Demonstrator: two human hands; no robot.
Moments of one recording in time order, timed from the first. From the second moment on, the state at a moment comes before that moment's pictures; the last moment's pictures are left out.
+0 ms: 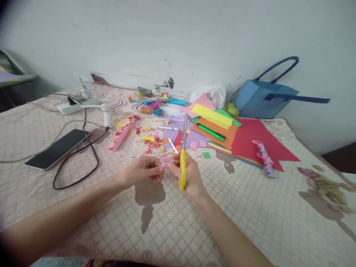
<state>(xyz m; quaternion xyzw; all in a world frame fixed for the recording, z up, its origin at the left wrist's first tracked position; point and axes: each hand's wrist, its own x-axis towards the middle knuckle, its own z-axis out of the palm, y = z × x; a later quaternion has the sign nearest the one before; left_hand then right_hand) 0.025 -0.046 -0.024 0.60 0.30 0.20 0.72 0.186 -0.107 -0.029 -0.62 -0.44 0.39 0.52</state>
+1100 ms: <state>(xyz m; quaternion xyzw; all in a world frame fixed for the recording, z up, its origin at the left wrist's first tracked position) 0.022 -0.042 -0.027 0.63 0.29 0.18 0.70 0.179 -0.109 -0.023 -0.62 -0.45 0.41 0.51</state>
